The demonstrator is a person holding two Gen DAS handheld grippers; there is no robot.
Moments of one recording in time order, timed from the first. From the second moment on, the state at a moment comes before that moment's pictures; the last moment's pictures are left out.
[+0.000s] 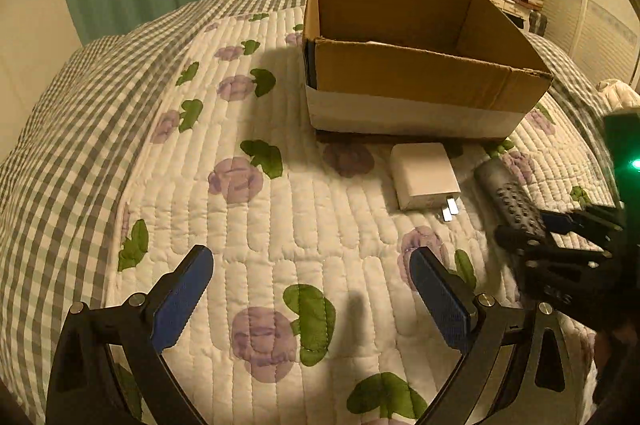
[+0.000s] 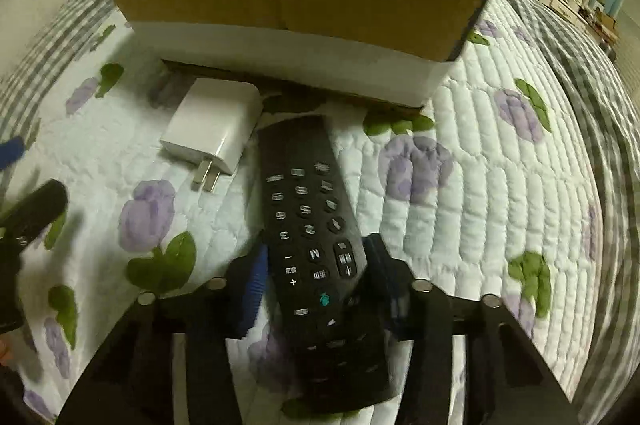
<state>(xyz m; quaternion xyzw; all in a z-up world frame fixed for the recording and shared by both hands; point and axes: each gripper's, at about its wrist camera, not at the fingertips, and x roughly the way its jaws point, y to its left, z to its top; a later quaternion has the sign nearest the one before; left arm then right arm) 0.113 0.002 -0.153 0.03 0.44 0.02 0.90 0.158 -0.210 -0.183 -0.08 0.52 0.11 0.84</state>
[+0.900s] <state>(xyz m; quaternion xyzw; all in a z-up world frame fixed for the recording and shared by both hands) 0.190 -0.075 -0.179 0.04 0.45 0.00 0.89 0.175 -0.295 -0.114 0.04 0.43 0.01 0.90</state>
